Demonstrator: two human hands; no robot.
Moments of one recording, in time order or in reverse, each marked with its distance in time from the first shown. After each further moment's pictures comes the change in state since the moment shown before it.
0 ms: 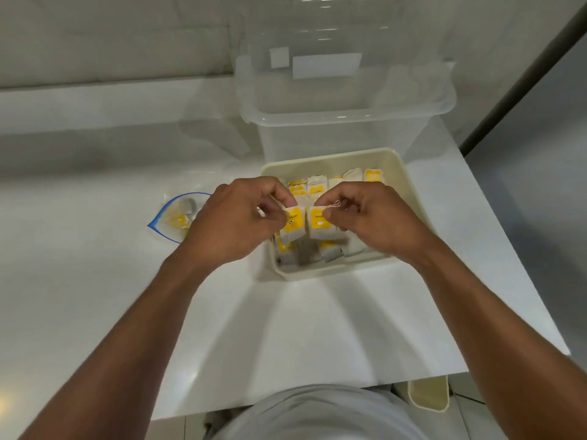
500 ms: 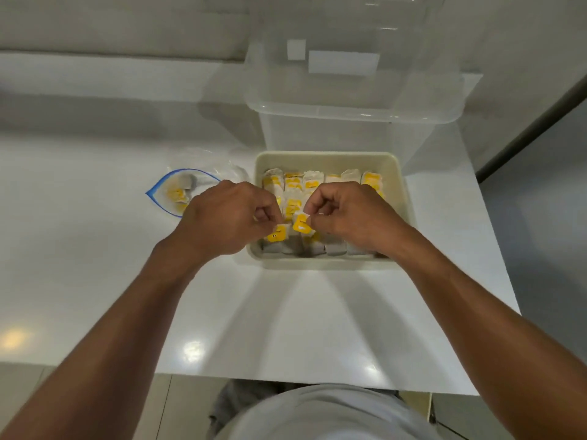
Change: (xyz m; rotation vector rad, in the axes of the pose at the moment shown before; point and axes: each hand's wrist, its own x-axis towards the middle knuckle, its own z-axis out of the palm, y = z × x) left_hand -0.011 0.016 0.027 0.362 -0.025 -0.087; right_hand 0.010 0.014 -0.013 -0.143 -0.176 -0.080
